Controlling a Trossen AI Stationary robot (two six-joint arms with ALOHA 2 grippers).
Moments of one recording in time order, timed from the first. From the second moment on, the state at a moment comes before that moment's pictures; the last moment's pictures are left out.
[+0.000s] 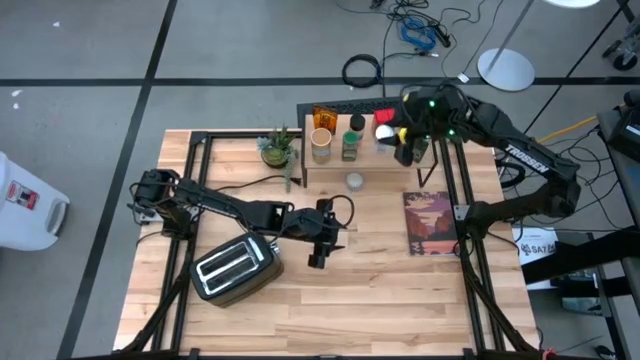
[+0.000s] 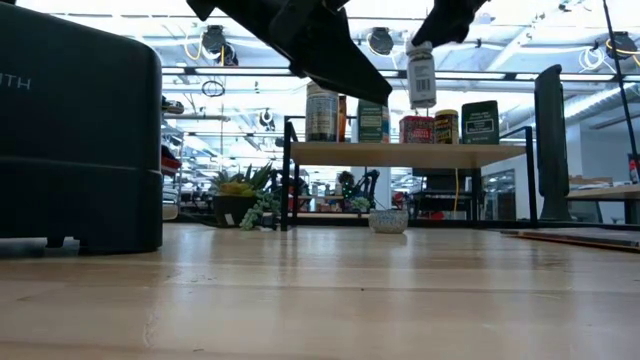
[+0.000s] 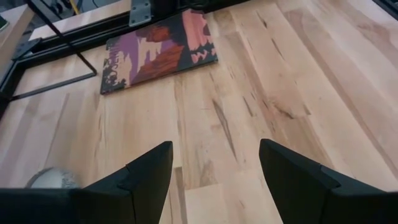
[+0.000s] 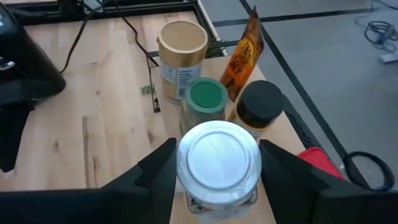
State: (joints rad) left arm -0.15 1.75 1.19 -0.02 -0.10 0.20; right arm -0.55 1.23 1.45 -0.86 -0.11 -0.23
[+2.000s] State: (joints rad) left arm -0.16 1.75 1.16 -0.04 -0.08 0.17; right arm -0.73 1.30 1.32 -0.77 -0.35 -0.32
